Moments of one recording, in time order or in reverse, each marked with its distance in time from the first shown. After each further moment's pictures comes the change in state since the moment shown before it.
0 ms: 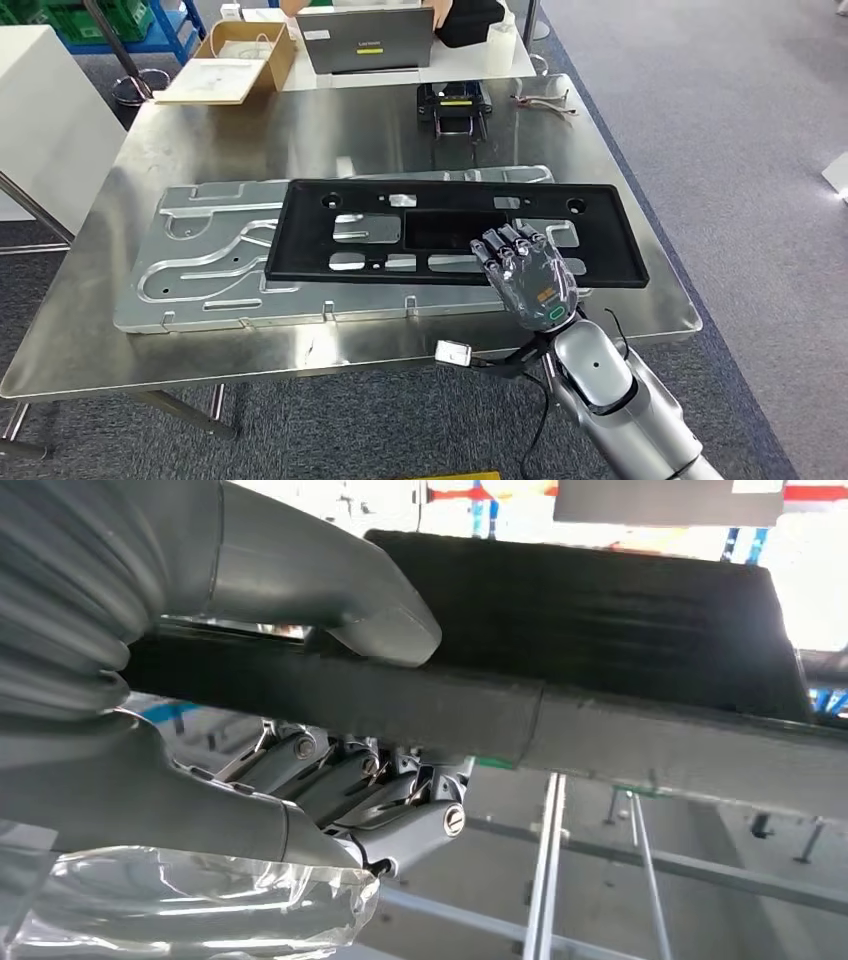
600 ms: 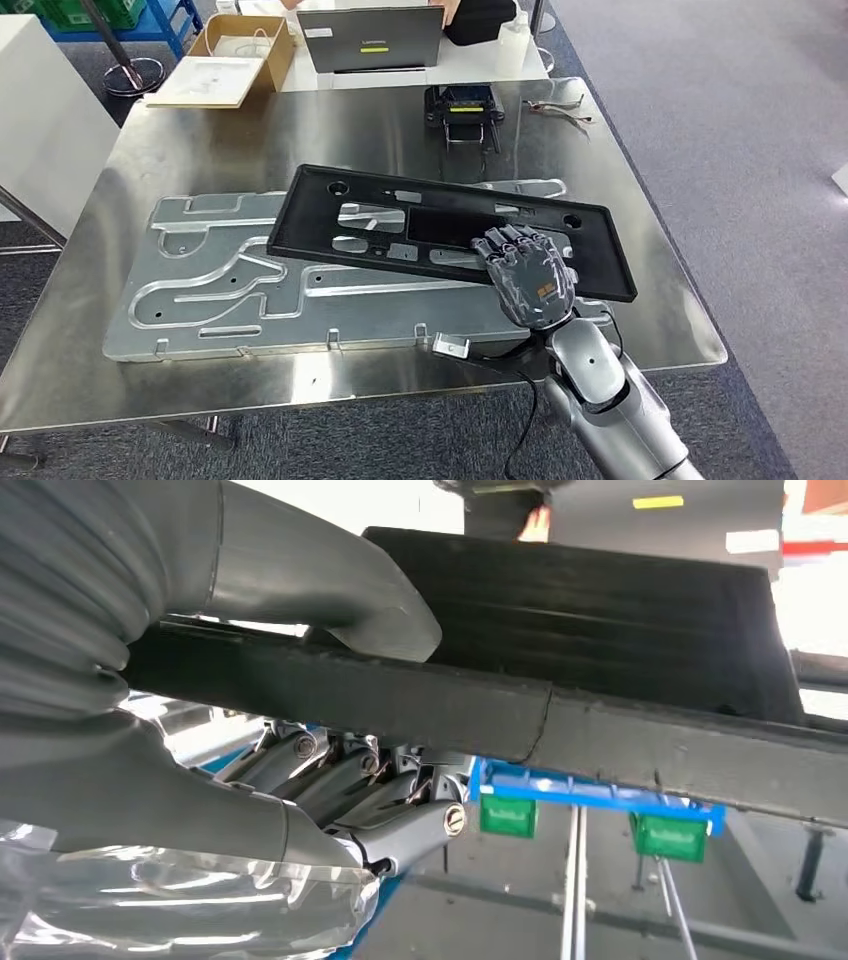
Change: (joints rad) left arm -0.007 -0.002 0.001 0.001 -0.001 0.000 -0.002; right arm 0.029 0.049 -0.056 0.039 -0.072 0.023 -0.030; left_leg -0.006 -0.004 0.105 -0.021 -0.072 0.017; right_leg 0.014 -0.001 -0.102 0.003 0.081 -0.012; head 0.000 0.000
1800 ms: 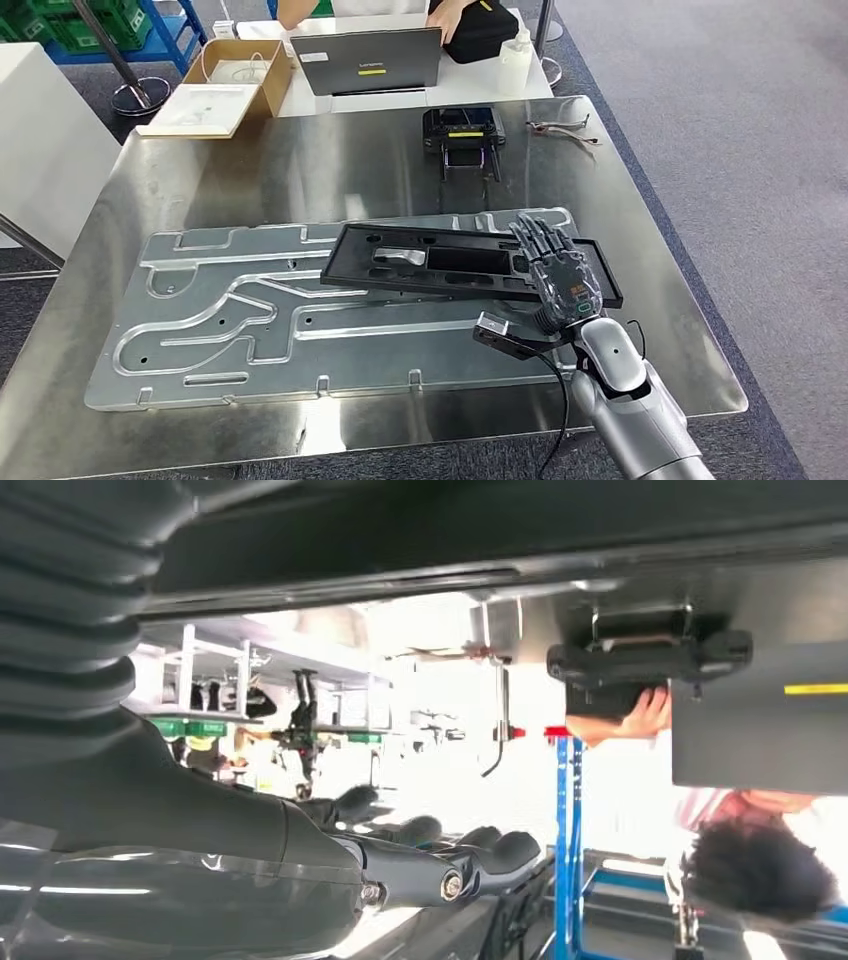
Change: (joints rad) left arm 0.000 0.029 0.001 -0.001 0.012 0.017 -0.005; right arm 0.005 0.008 -0.152 0.258 -0.164 0.085 -0.066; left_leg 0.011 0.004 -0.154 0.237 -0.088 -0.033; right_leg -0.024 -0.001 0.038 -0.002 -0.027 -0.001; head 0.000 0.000
